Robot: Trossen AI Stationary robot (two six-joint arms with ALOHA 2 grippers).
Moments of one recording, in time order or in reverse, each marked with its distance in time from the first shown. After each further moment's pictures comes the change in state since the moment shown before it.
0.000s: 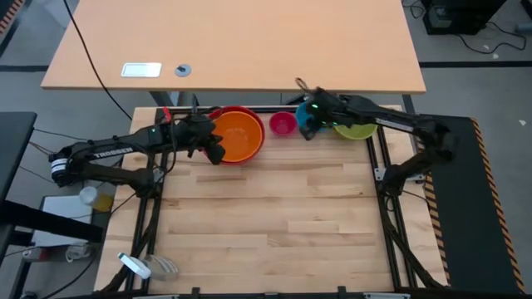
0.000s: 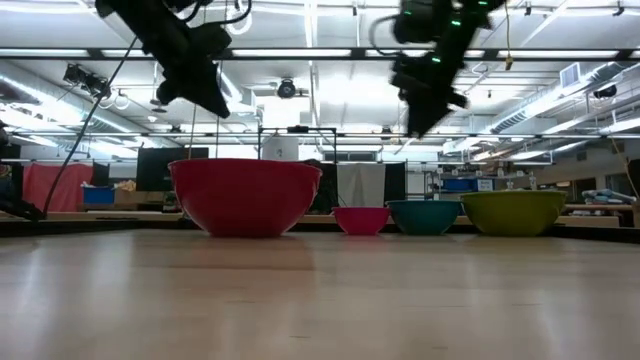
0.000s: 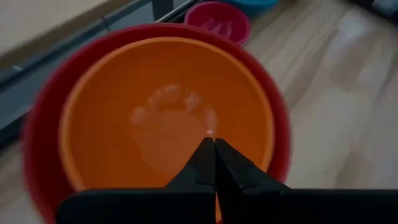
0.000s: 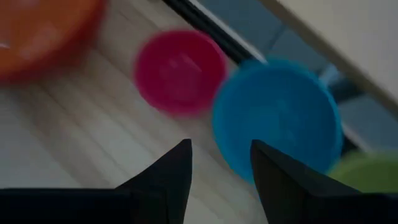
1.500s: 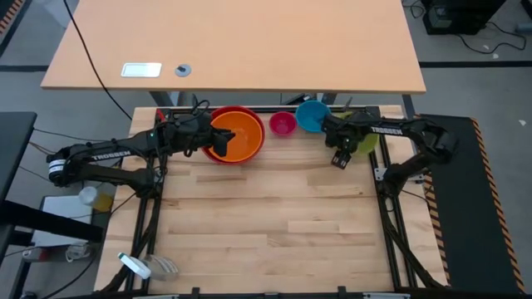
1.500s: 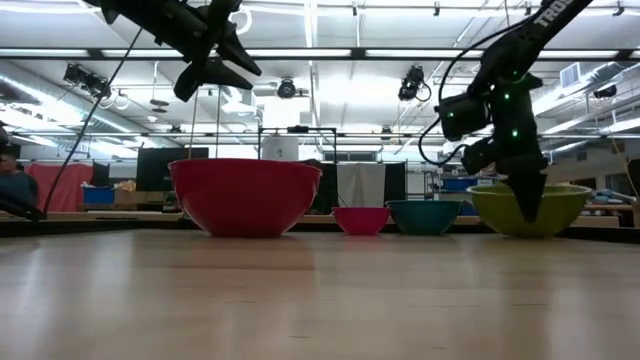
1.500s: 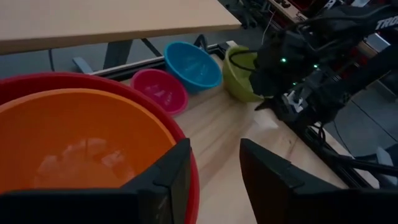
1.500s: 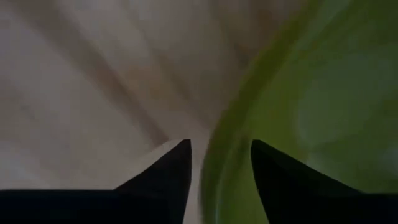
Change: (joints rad) left arm -0.031 -0.035 -0.057 0.345 0.049 -0.279; right arm -0.151 0.028 -0.414 -0.165 -0.137 -0.365
